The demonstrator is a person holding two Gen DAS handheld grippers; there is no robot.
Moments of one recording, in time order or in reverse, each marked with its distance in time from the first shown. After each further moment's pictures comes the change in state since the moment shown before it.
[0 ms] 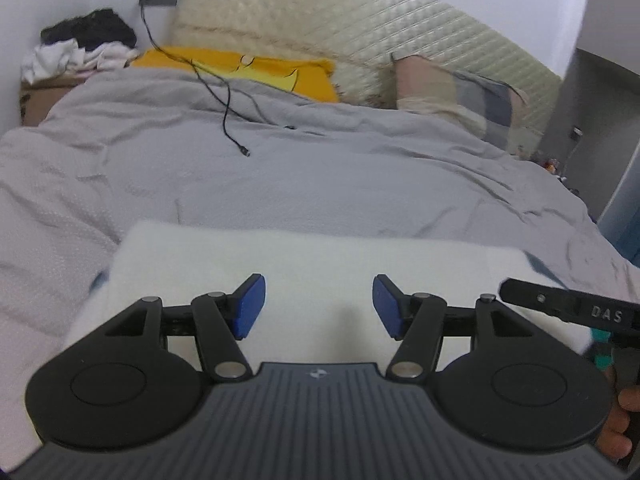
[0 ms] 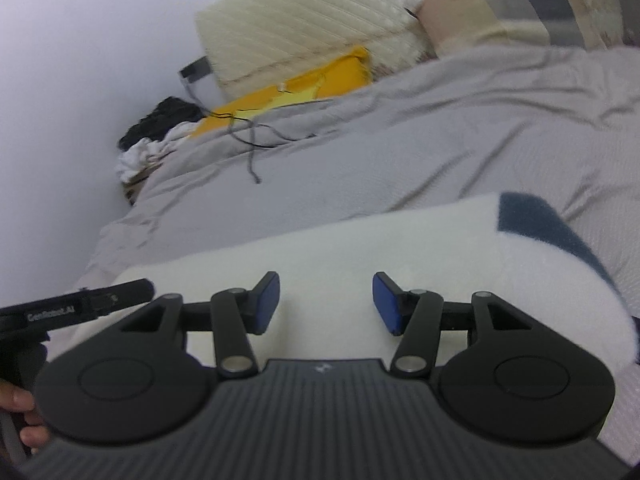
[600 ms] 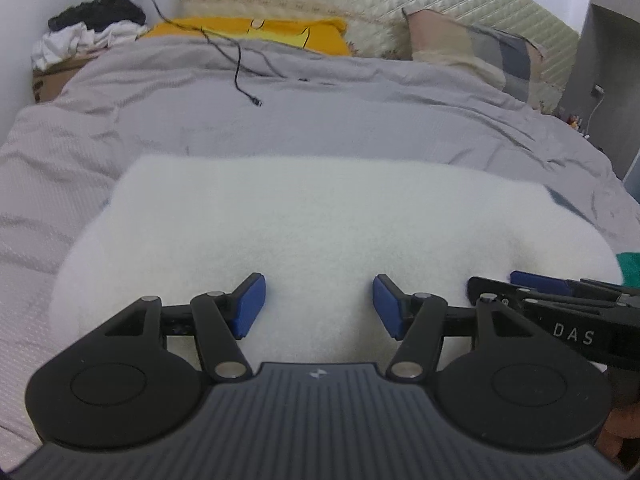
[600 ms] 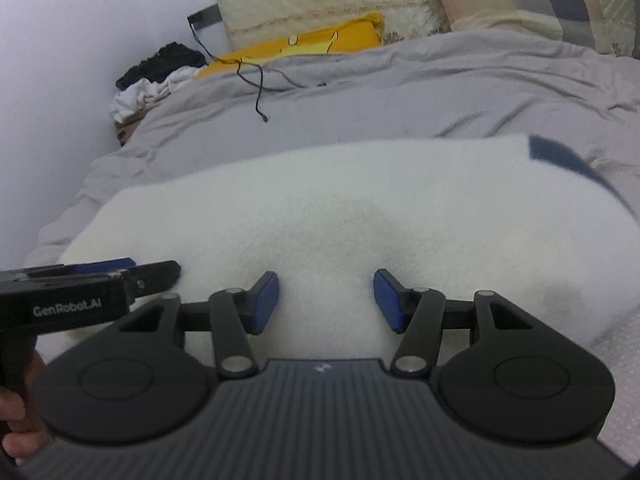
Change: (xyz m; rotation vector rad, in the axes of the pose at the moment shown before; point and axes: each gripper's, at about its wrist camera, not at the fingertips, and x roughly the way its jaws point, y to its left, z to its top) left arm 0.012 -0.014 -0.043 0.032 0.109 0.090; right arm 0.020 0.034 -0.041 -0.095 0.107 -0.064
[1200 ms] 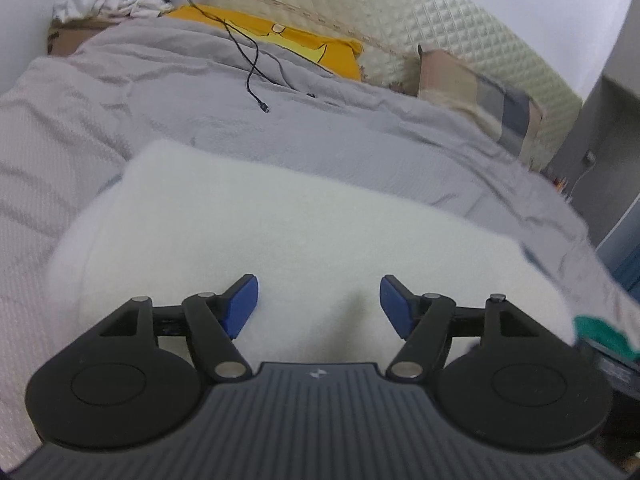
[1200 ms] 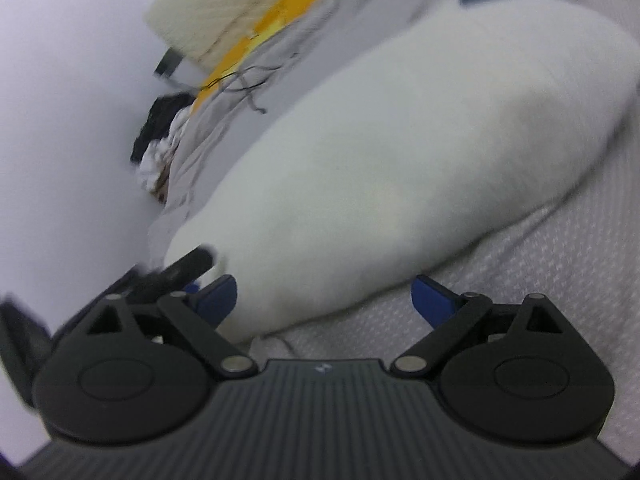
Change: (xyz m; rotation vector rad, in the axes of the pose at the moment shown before) left arm -0.023 0.023 0.003 -0.218 -0.047 -0.109; right arm -0.021 -0.043 -0.032 0.553 0.111 0.232
